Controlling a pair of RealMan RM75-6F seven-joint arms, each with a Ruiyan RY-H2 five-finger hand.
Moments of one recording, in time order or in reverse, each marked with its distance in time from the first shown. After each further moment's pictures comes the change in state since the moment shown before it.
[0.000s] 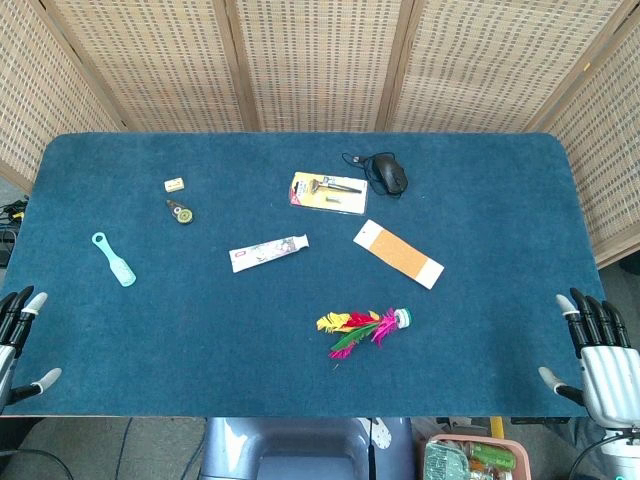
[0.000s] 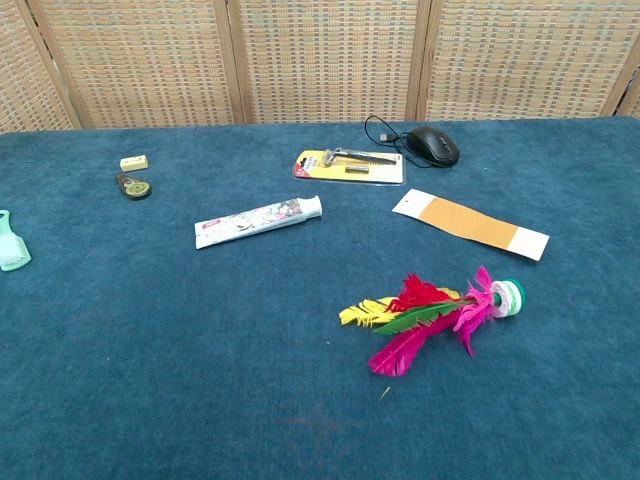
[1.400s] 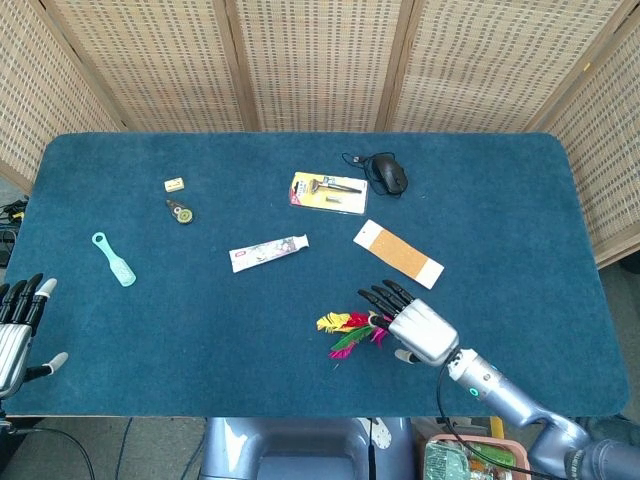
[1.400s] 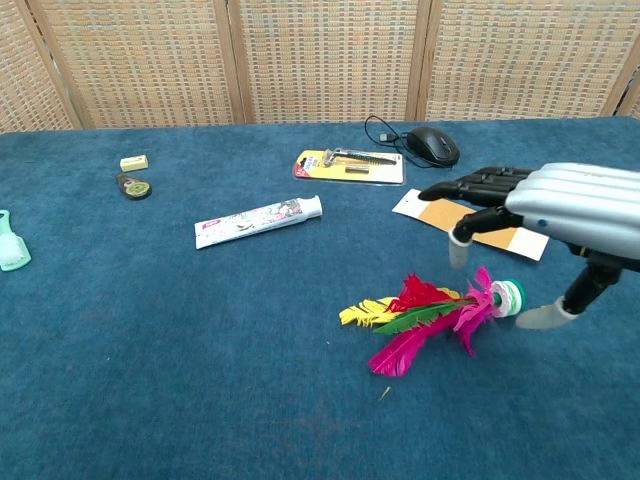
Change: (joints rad) left arm -0.060 -0.053 -0.057 0.006 -0.147 -0.119 0.116; right arm 0.554 -0.336 0.024 0.330 -0.262 -0.556 0.107
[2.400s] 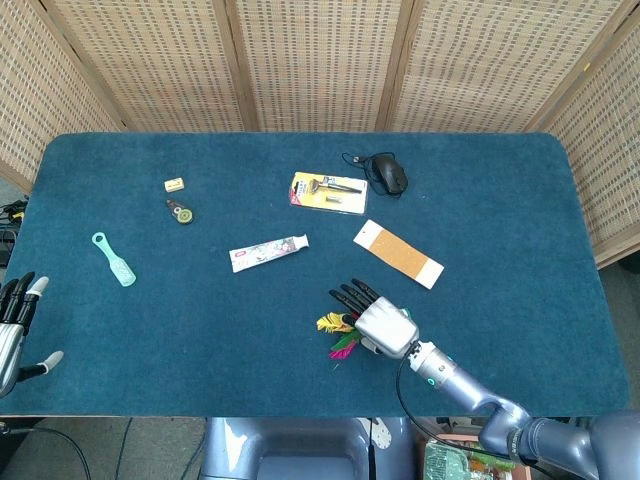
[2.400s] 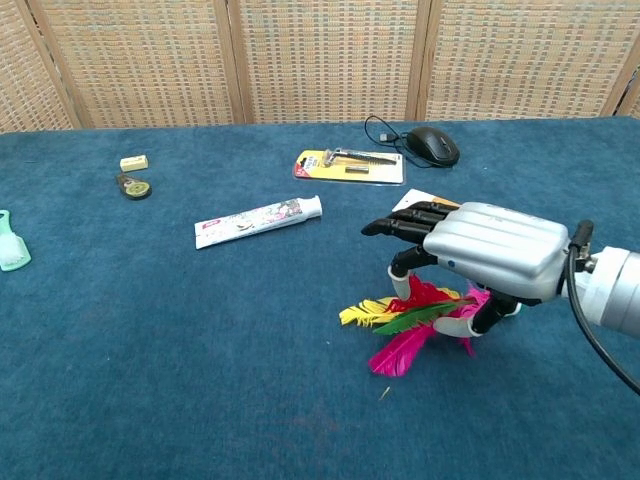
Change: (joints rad) left arm 0.003 0.005 0.000 0.000 -0.007 0.016 -0.020; right arm 0.098 -0.272 -0.050 0.286 0.054 0.048 -0.022
